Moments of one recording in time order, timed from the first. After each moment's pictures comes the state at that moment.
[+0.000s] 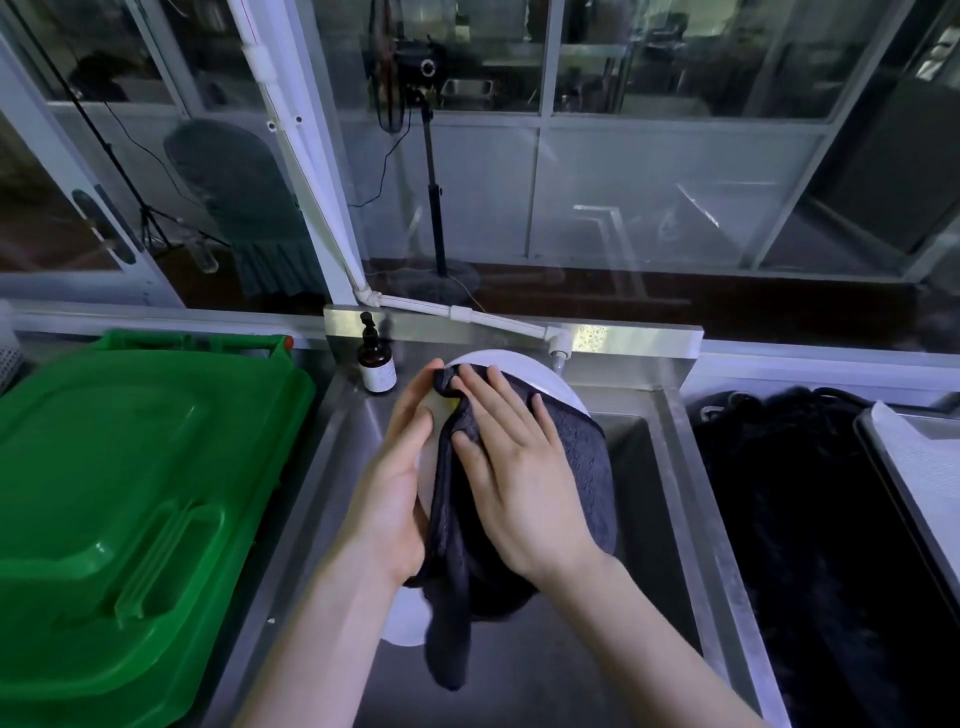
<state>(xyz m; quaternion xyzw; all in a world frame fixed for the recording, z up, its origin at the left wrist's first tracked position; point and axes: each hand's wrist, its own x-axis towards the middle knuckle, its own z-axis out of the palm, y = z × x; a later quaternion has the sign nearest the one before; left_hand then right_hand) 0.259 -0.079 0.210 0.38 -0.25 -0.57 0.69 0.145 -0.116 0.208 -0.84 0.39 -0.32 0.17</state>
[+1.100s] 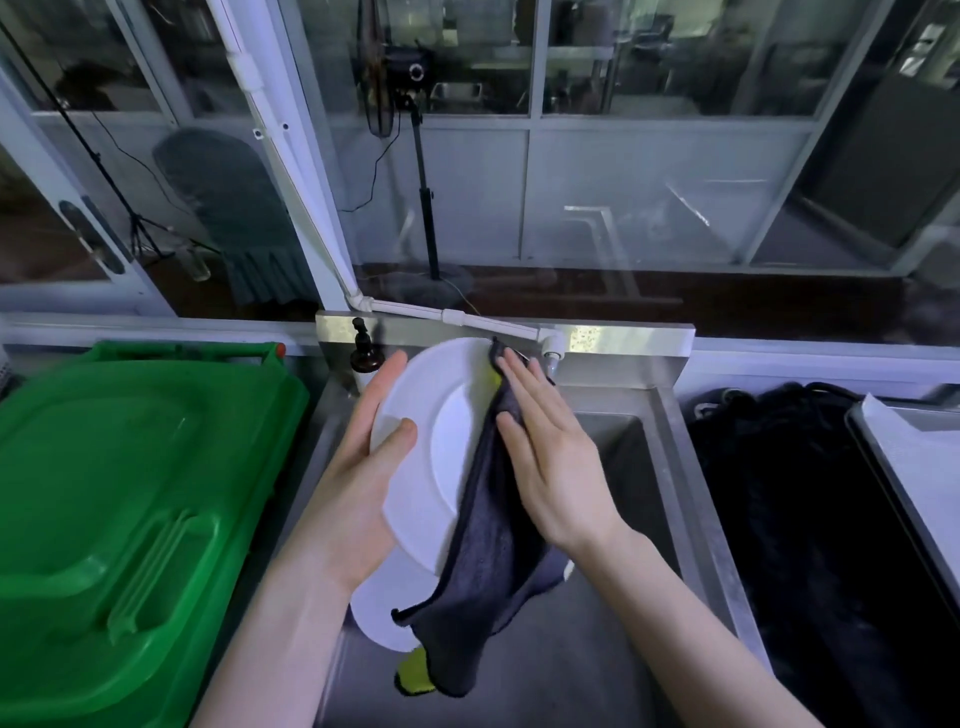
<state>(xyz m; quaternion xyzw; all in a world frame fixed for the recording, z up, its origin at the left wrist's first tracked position) 0.296 -0.073 0.201 0.44 -0.38 -0.52 0.63 0.119 -0.144 0.200 -0.81 0.39 -0.37 0.23</state>
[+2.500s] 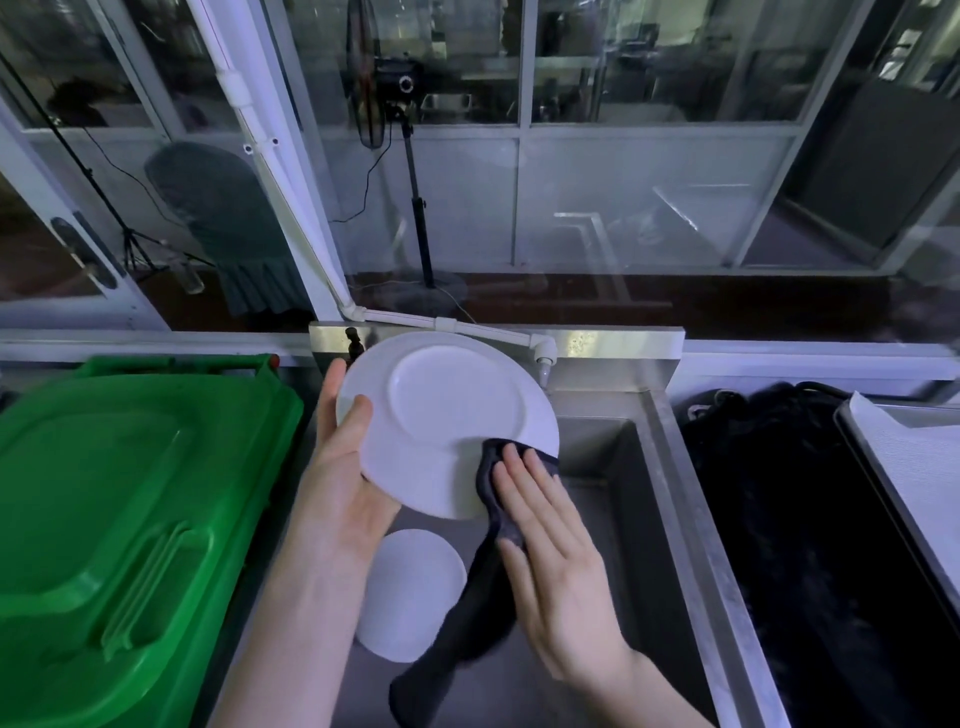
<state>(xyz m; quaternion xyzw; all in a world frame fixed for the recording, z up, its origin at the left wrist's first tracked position) 0.286 -0.098 0.213 0.37 -0.14 -0.49 0.78 0.096 -0.080 0.157 -0.83 0.35 -0.42 0.10</state>
